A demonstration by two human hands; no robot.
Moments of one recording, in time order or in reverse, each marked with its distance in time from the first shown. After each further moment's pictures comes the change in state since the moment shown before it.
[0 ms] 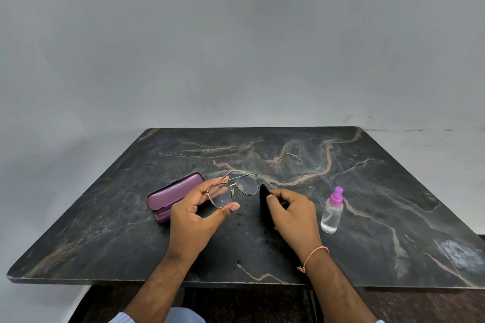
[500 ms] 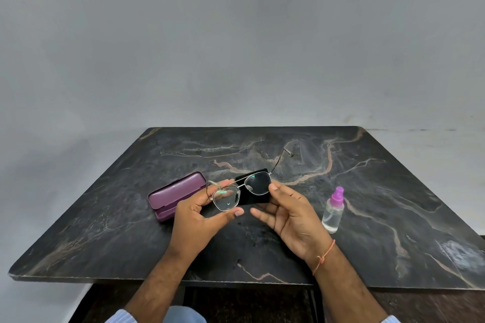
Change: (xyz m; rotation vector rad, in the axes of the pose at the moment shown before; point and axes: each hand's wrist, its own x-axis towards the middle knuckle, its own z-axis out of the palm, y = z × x) left_hand 0.003 -0.001 -0.001 -0.006 -0.114 -0.060; right_hand -0.001 -0.014 -0.008 1.018 -0.433 0.308
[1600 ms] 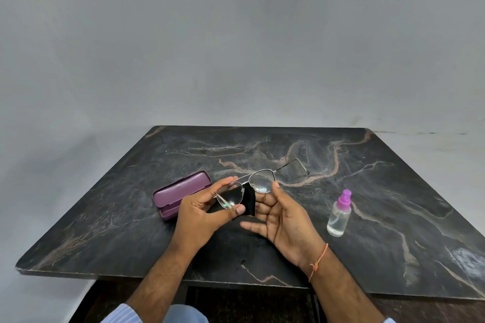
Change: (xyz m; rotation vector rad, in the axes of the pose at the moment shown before) left_hand 0.007 -0.008 -0.004 -0.048 -0.044 -0.076; right_hand 0.004 0.014 0.013 -0.196 -0.040 0.126
